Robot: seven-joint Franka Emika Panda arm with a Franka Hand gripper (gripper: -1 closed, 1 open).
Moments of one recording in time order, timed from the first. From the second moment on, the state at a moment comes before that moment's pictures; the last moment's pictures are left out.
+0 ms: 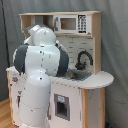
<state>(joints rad) -1.49 0.28 2.15 -1.90 -0.77 1.67 1.00</state>
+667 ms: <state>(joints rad) -1.47 0.28 2.03 -1.91 -0.72 1.83 0.95</state>
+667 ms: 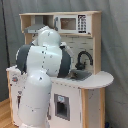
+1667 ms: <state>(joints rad) -1.29 0.29 1.82 -1.96 -0.70 1.96 0.95</state>
